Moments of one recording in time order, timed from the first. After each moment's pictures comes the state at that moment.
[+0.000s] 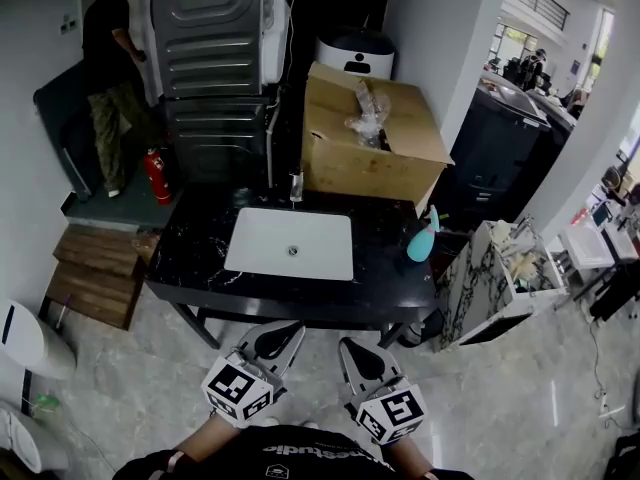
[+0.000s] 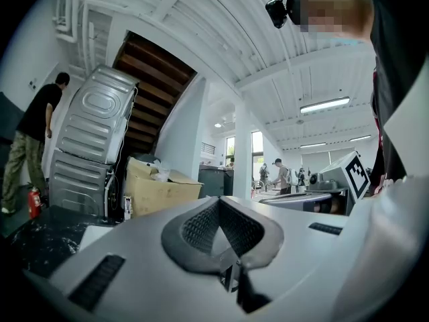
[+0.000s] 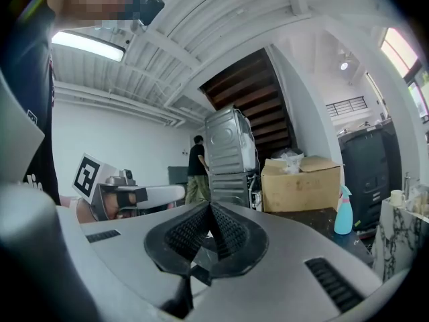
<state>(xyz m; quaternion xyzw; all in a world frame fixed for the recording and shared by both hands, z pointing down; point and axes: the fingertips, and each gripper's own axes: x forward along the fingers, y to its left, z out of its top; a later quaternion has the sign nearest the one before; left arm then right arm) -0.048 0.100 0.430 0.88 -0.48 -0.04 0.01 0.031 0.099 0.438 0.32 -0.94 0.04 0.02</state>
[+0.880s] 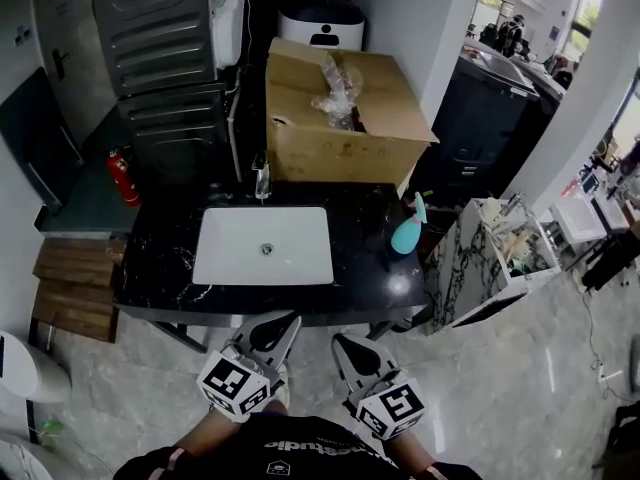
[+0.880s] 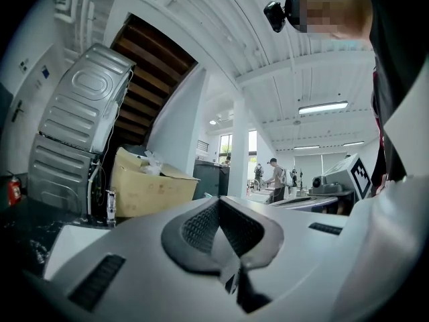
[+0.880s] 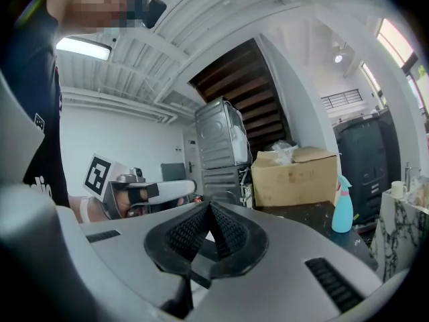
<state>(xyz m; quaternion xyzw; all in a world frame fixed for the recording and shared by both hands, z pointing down) -0.026 -0.007 0.454 0.90 -0.44 -0.04 0.03 0.047 0.012 0.469 0.34 -0.94 0.07 0.03</state>
